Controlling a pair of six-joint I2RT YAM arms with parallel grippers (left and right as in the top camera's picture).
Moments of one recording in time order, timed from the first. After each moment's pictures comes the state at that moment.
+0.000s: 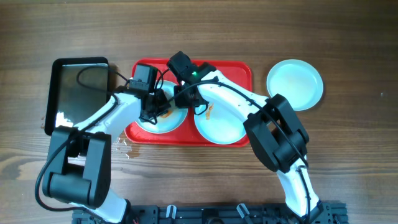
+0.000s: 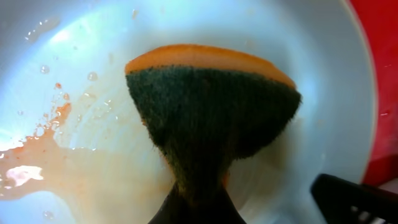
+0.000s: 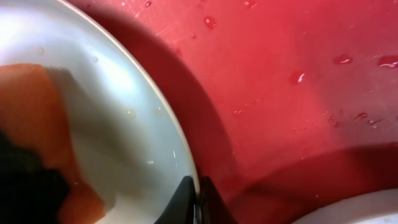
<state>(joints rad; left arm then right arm) -0.24 1.76 0.96 -0.46 0.14 -0.69 0.71 2.23 1.68 -0.79 -0.07 0.57</state>
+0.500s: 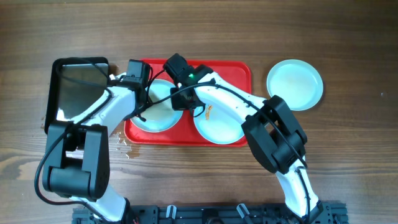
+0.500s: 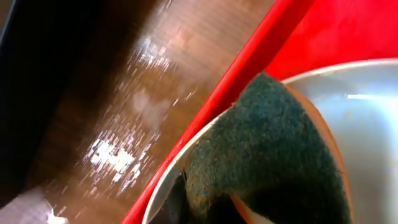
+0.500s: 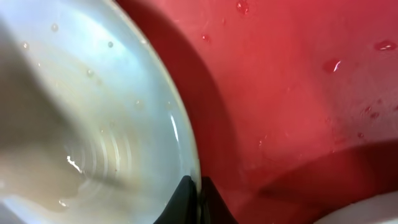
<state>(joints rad) -0.17 1.80 1.02 -0.63 -0.30 -0.68 0.73 2.23 1.68 -0.79 -0.09 0.58</state>
